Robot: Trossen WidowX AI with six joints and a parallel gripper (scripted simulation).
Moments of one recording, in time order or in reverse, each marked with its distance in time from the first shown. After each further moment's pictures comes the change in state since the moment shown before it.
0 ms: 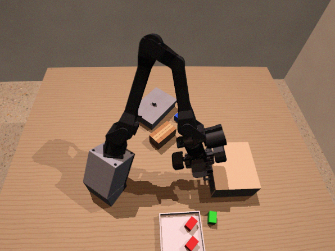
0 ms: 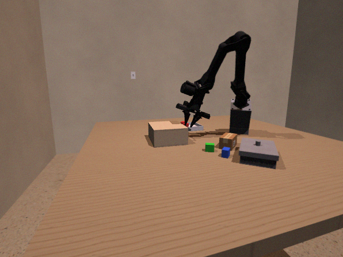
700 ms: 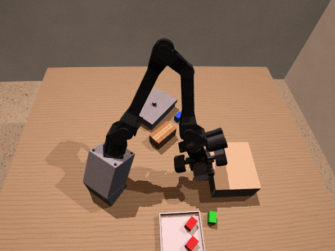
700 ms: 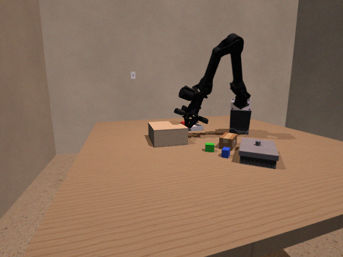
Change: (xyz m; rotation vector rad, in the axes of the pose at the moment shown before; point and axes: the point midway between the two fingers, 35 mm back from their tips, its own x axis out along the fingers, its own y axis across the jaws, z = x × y) arm 0.027 0.001 0.000 0.003 -0.001 0.001
